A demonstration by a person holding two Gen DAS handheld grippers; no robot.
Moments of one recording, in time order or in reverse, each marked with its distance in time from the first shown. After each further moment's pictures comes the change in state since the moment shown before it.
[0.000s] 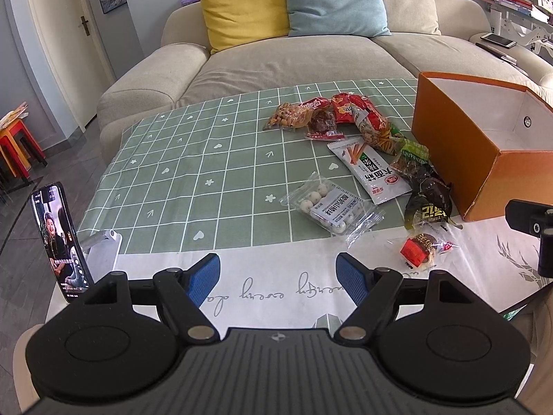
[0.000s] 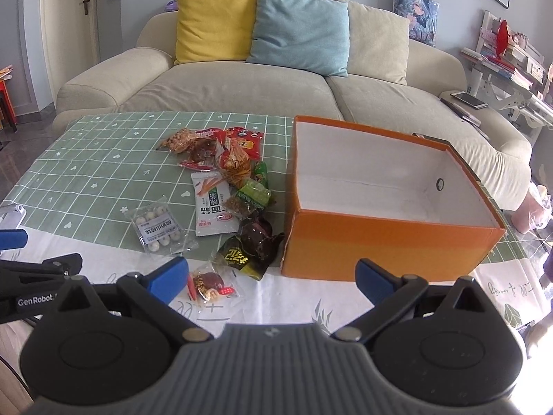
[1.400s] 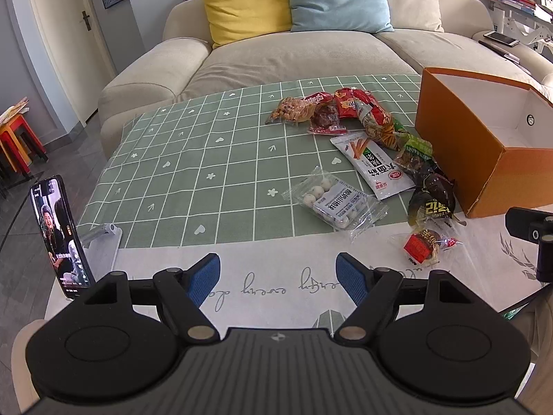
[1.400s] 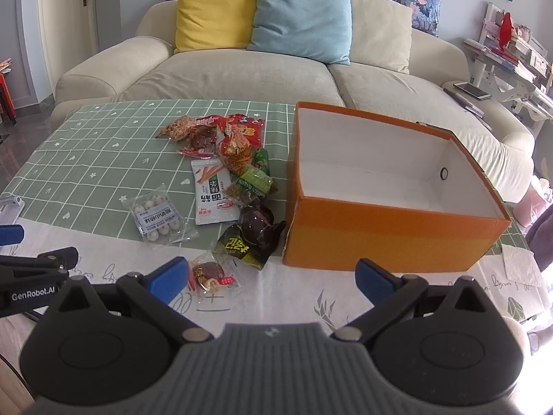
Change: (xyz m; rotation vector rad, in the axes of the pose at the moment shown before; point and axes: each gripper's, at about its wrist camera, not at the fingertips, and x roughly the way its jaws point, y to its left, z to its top) left arm 0.003 0.001 -0.002 -0.006 0.013 0.001; right arm 0.005 -0.001 0.000 0.000 0.044 0.007
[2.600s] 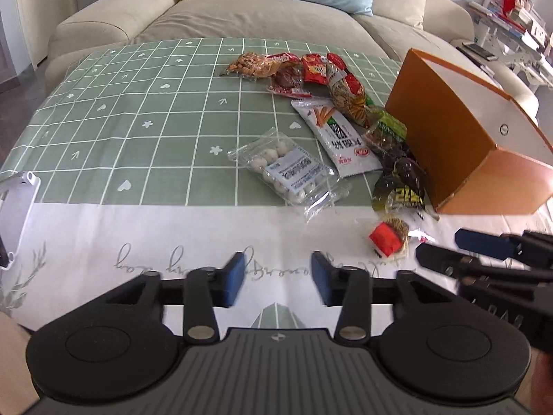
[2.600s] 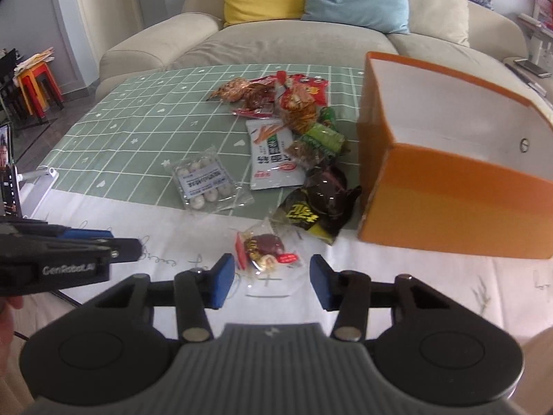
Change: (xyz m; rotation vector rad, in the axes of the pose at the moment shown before) left arm 0.055 0.007 -0.006 -0.128 0.106 -0.253; right arm 0.065 0.018 -0.024 -0.019 0.074 0.235
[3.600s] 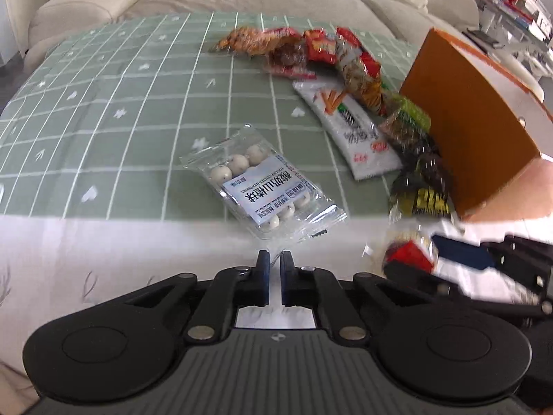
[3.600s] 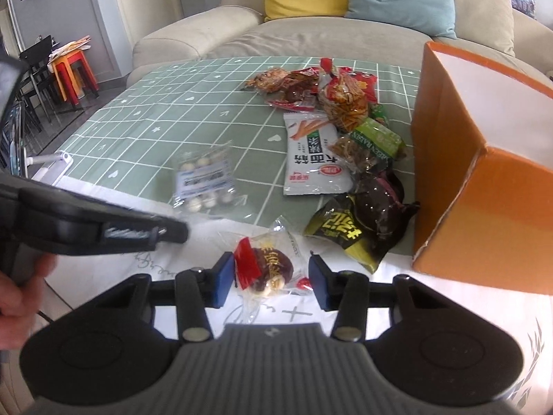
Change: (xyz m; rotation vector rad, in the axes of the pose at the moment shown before) left arm 0.049 0.010 0.018 0.015 0.125 -0.016; right arm 0.052 0.002 0.006 -0.076 -0.002 0.118
